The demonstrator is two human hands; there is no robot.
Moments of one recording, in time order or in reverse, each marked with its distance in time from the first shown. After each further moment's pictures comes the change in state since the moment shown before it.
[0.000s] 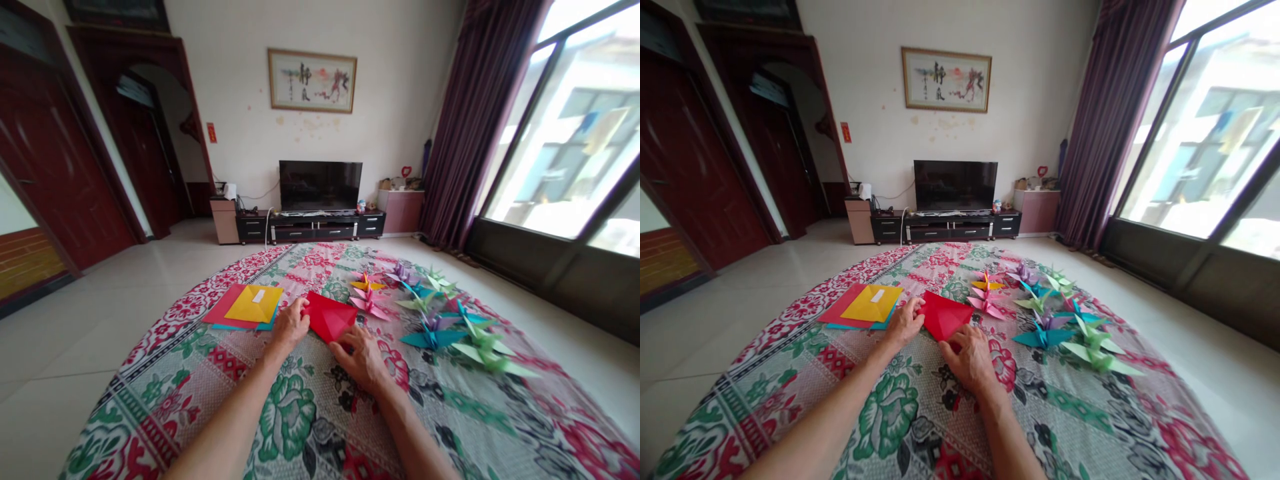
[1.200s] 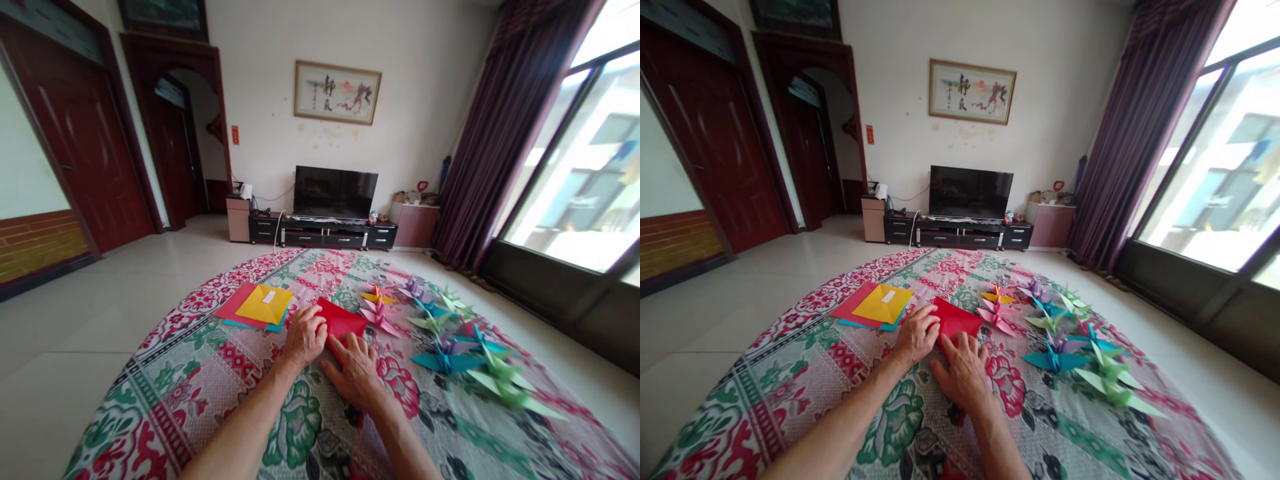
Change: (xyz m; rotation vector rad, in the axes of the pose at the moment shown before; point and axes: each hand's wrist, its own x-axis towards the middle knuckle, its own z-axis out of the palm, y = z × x) left_hand -0.022 0.016 -0.002 0.005 0.198 0.299; right_hand 0.003 -0.028 0.006 -0.256 -0.197 -0.010
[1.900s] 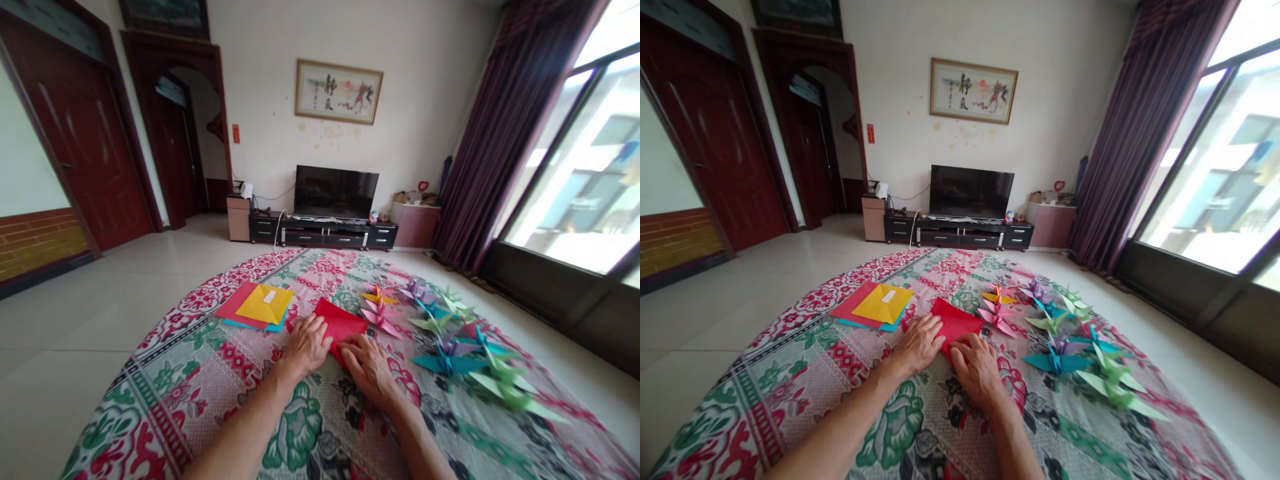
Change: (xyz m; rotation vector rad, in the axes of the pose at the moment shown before) left_hand -0.015 0.000 0.009 0.165 -0.262 -0.002; right_hand 0.000 0.025 -0.009 0.215 0.028 -0.063
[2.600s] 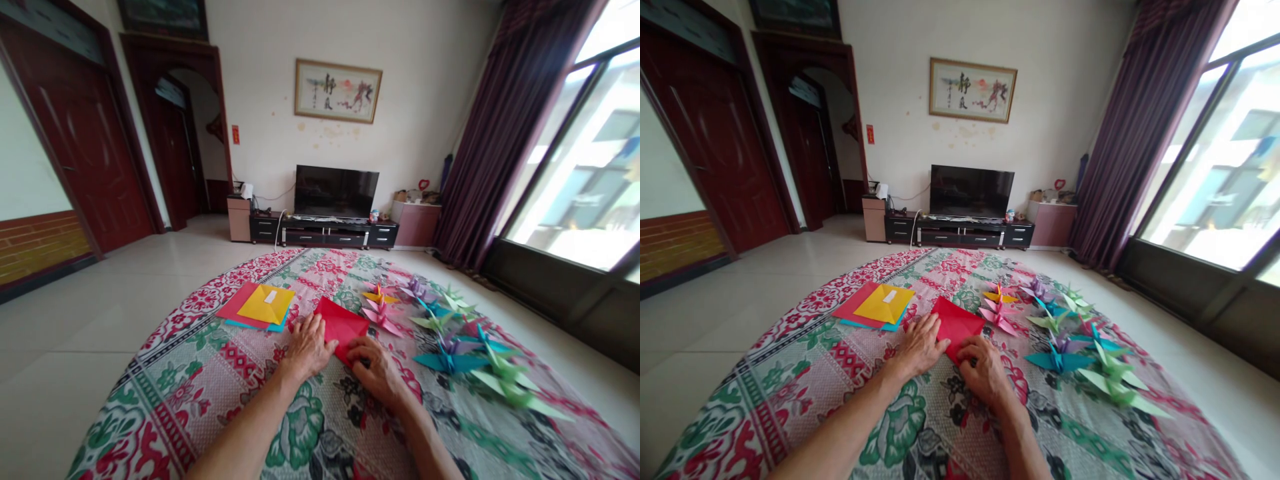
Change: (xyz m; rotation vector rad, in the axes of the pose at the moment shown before) left_hand -0.002 0.009 -0.006 0.051 -0.121 -0.127; right_hand -0.002 0.013 0.000 0.247 0.048 -0.042
